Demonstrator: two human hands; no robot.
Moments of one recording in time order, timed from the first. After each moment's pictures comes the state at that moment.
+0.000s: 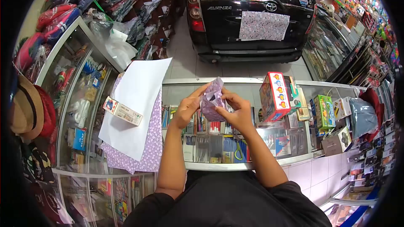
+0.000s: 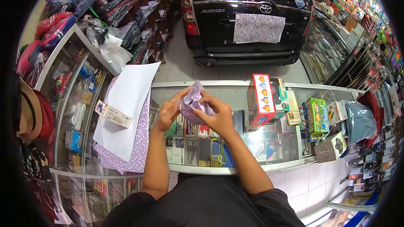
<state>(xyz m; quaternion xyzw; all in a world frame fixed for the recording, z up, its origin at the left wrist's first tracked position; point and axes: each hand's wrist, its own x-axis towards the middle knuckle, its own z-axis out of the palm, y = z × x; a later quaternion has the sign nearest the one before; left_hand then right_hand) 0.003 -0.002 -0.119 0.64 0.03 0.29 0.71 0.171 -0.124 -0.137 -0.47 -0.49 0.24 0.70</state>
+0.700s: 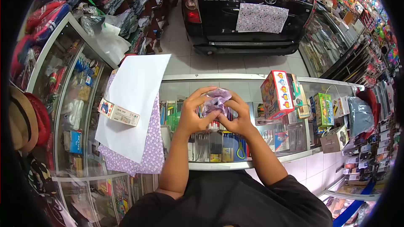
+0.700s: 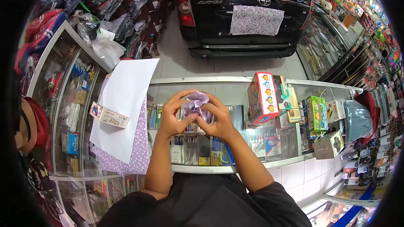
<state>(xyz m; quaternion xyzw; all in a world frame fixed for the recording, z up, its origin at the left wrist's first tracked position) 0.008 -0.020 -0.097 0.81 0.09 0.35 0.45 0.170 -0.131 -0.130 -0.51 -0.61 0.06 0.60</state>
